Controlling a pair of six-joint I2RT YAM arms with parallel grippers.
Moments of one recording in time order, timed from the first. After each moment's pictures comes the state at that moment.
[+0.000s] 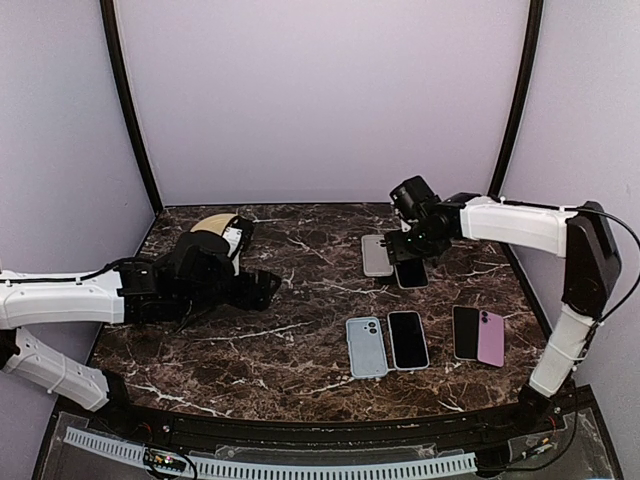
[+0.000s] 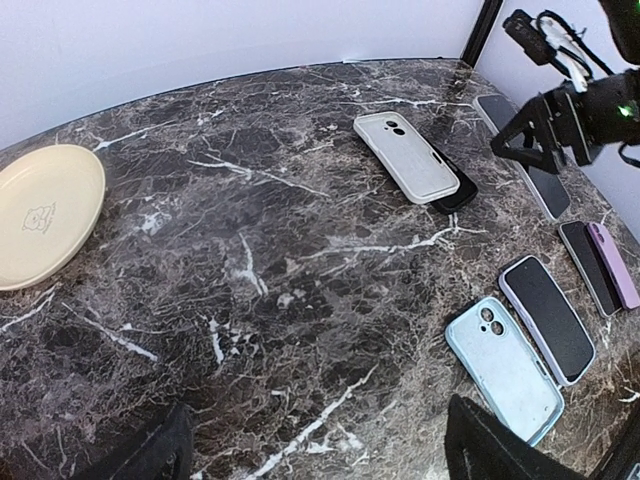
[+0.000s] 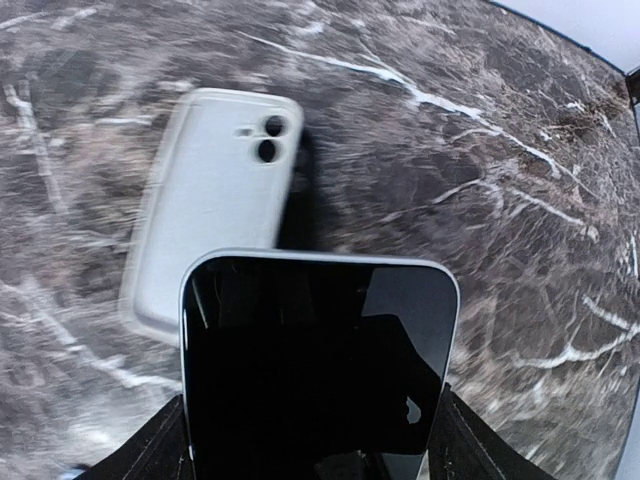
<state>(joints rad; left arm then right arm) -0.96 1.24 0.82 -0.16 -0.36 -0.40 0.58 1.78 1.37 -0.60 0.27 0.29</state>
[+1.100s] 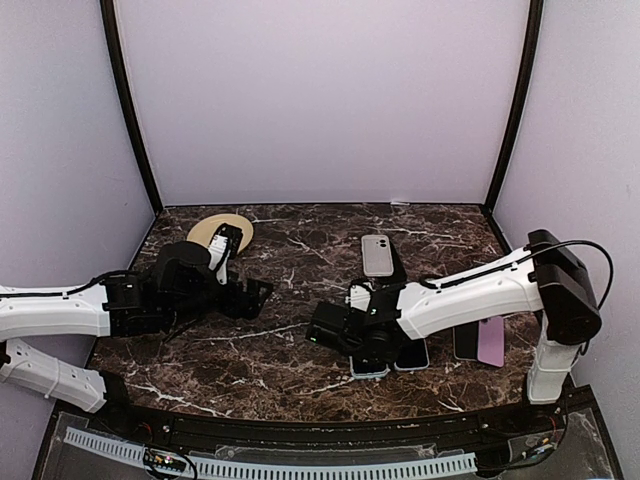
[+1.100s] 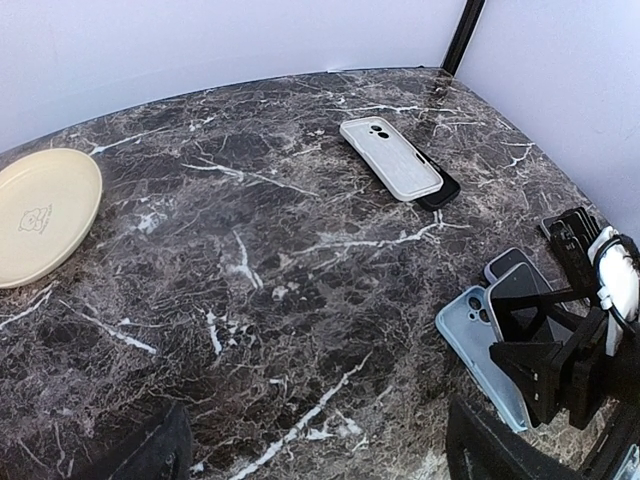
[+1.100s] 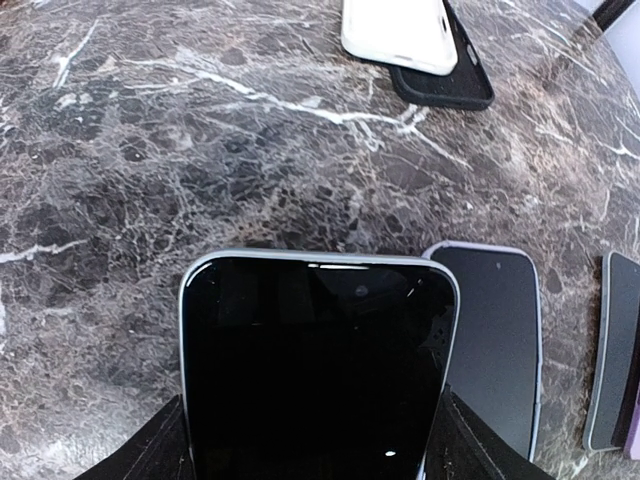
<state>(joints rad) -0.96 1.11 0.69 -0.09 -0.34 -0.38 1.27 1.87 1.24 -0.75 0.73 1.08</state>
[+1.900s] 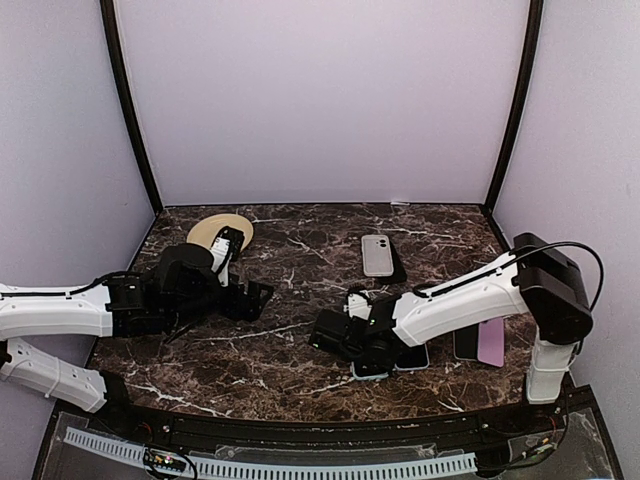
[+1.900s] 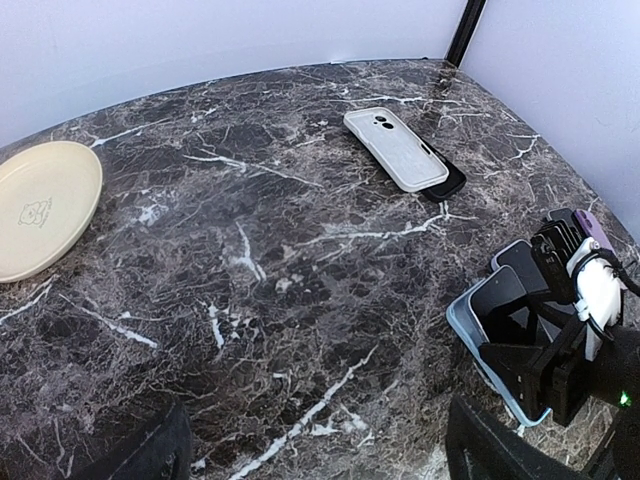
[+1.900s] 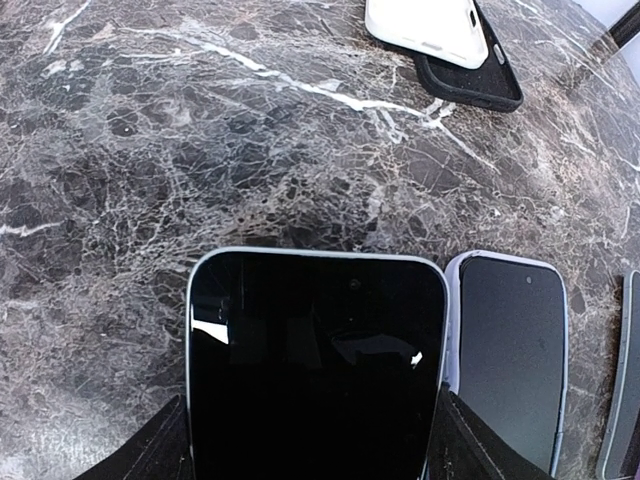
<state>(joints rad) -0.96 1.13 0.68 -0.09 -0.34 -0.38 1.26 1.91 1.17 -0.60 0.74 0.97</state>
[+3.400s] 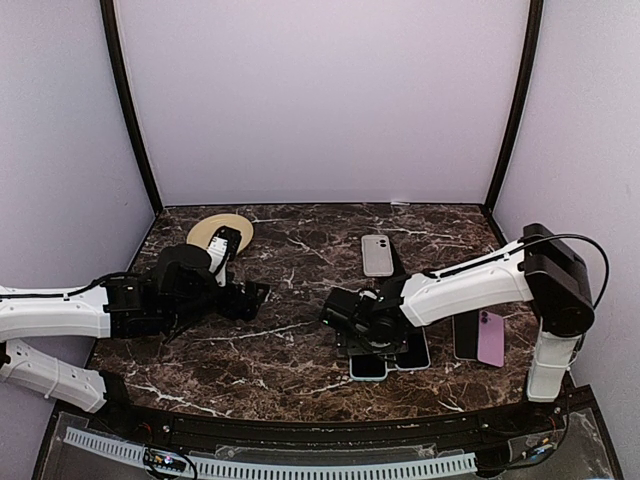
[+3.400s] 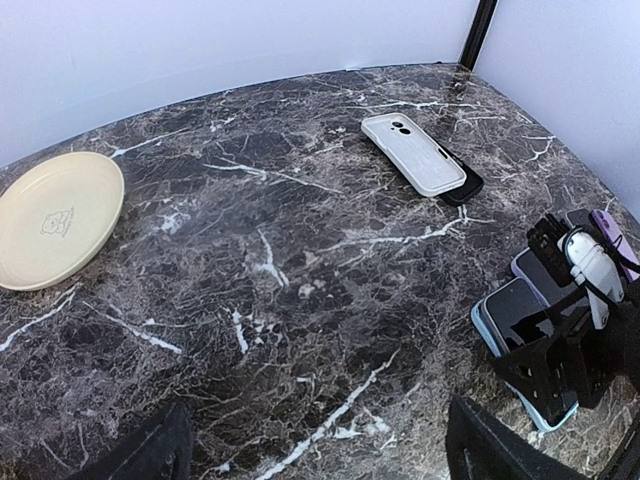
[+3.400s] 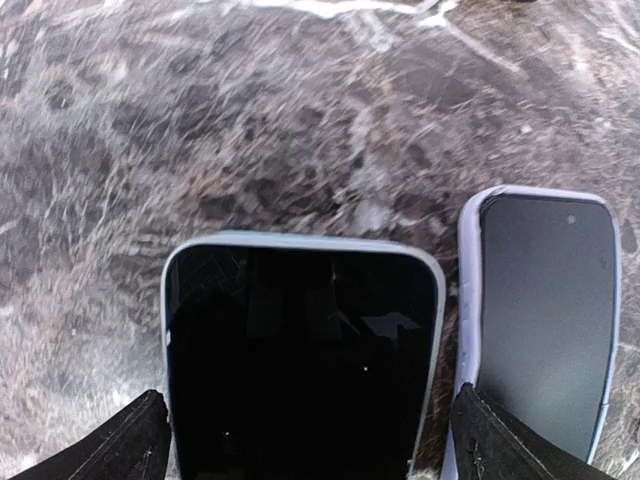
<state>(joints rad) -0.96 1.11 0.68 -0.09 -0.38 -0.34 1.16 1.89 1.18 -0.67 0.46 1.06</state>
